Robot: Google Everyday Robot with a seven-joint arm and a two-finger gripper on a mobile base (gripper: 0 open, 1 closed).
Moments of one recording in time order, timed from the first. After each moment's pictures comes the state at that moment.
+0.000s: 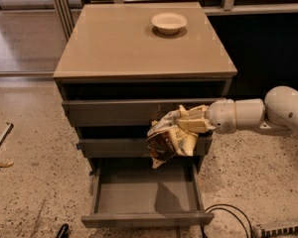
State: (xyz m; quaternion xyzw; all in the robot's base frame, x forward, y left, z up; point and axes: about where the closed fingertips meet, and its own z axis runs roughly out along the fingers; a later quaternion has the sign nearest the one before) arm 0.559 -0.114 0.751 -0.46 0.68 0.37 0.44
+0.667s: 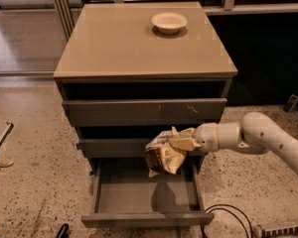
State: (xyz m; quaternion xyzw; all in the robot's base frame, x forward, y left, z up) arm 0.573 -0.098 0.634 -0.40 0.72 0.42 0.38
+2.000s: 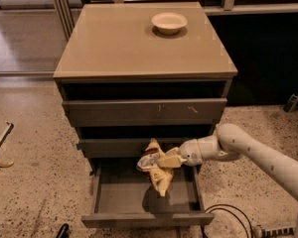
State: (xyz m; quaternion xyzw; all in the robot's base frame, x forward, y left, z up) arm 0.553 -0.060 0.531 -0.40 0.72 0.49 0.27
